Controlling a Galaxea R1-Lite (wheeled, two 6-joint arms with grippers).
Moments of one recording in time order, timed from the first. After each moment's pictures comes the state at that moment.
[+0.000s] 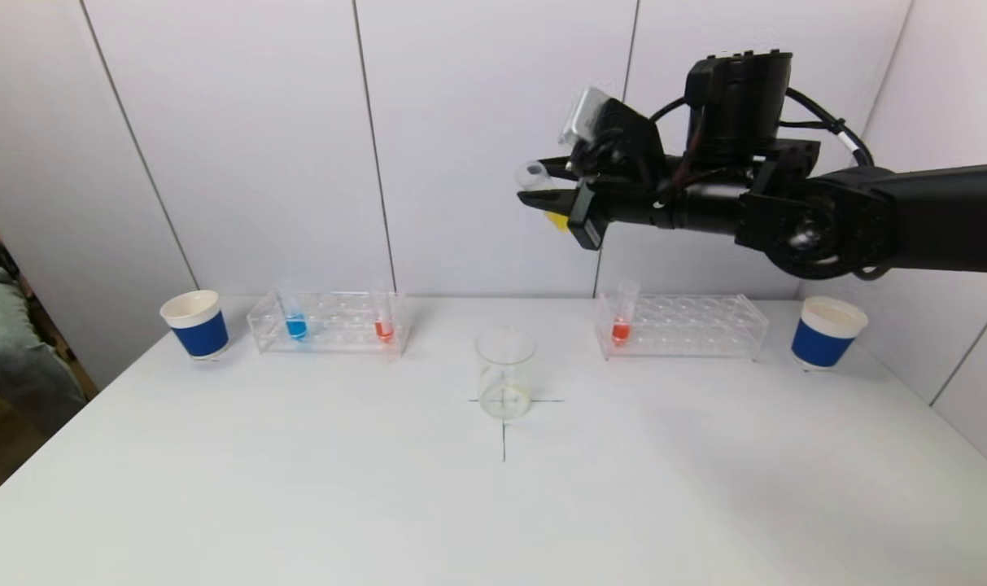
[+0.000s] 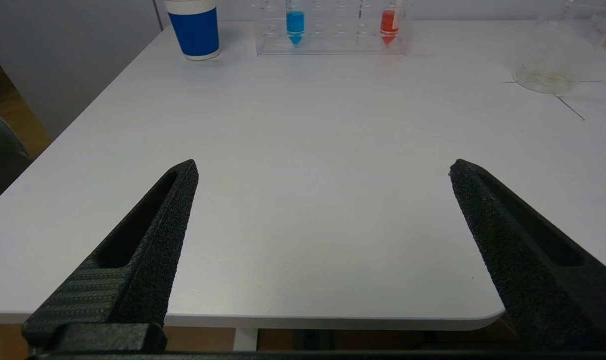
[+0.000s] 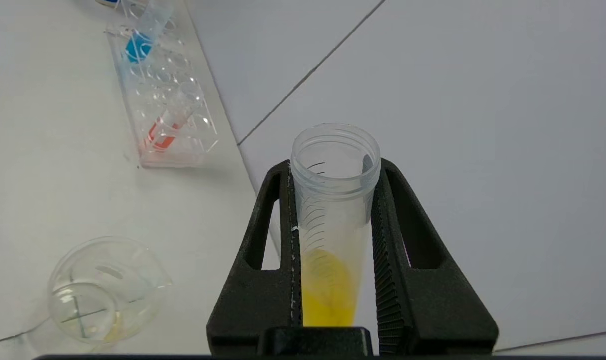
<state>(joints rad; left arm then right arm) 0.00 0.00 -0.02 0.06 -0.01 -0.01 0.47 2.01 -1.60 -0.30 0.45 -0.77</state>
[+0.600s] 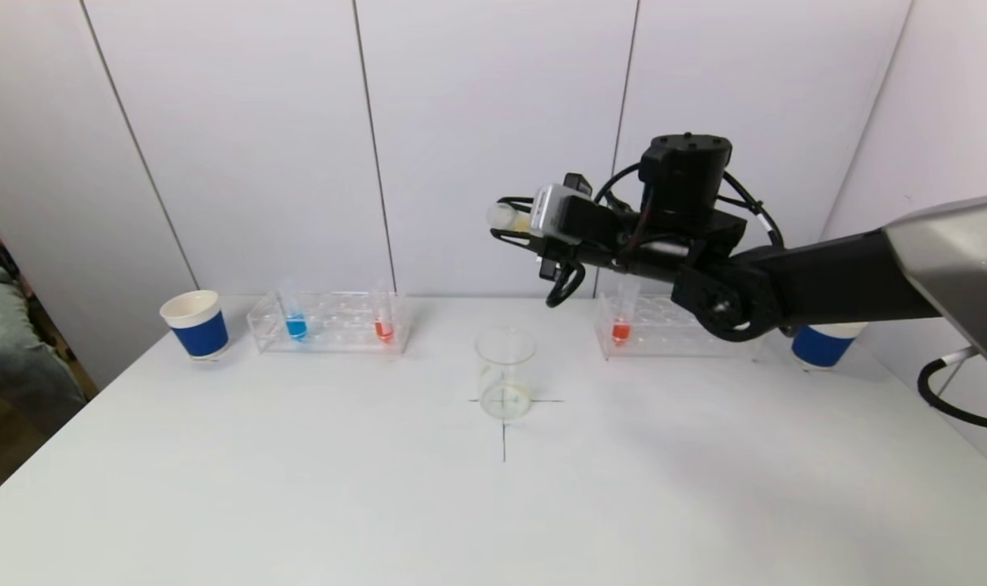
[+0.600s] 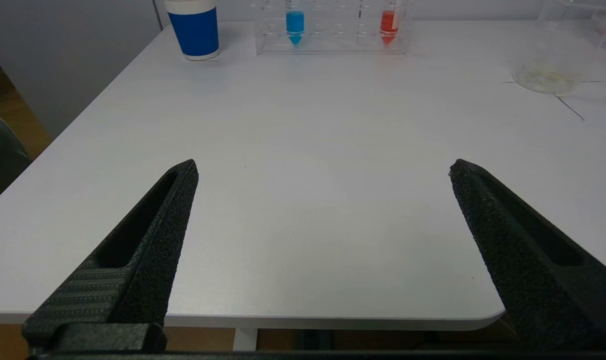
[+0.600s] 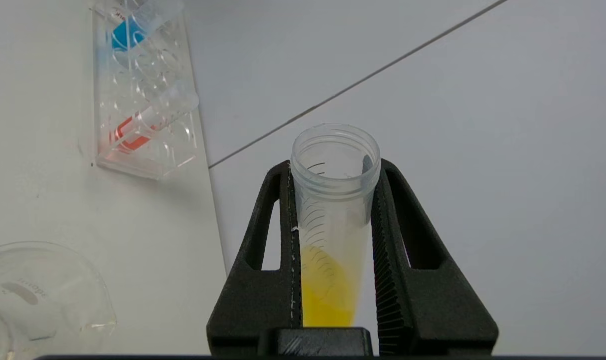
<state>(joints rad) 0.00 0.00 -0.02 0.06 -0.01 -0.01 0.48 2.15 -1.49 -0.66 0.54 -0.98</state>
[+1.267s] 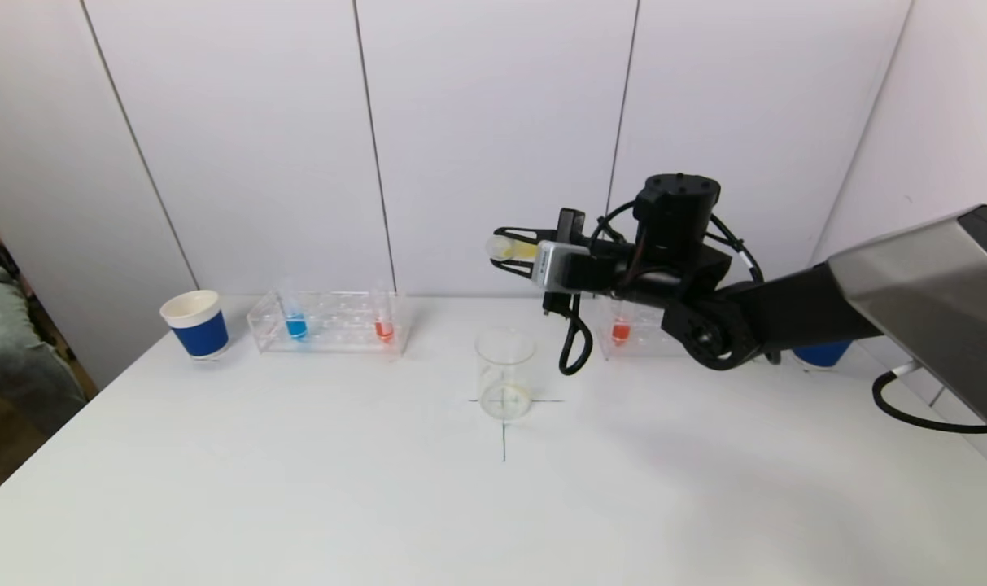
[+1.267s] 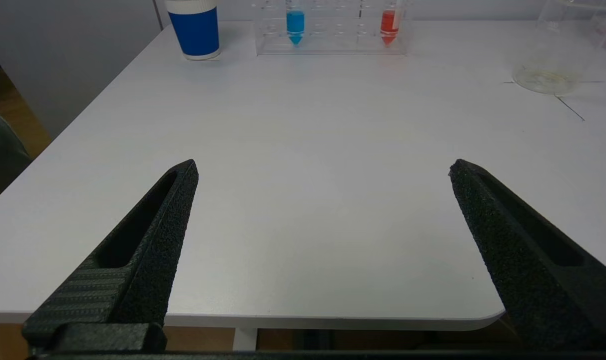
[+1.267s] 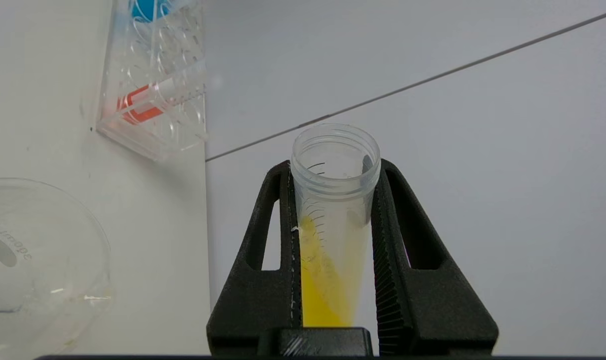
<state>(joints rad) 0.00 0.00 -0.02 0.06 -0.01 -0.01 0.46 2.22 -1.40 -0.84 0.64 -1.14</state>
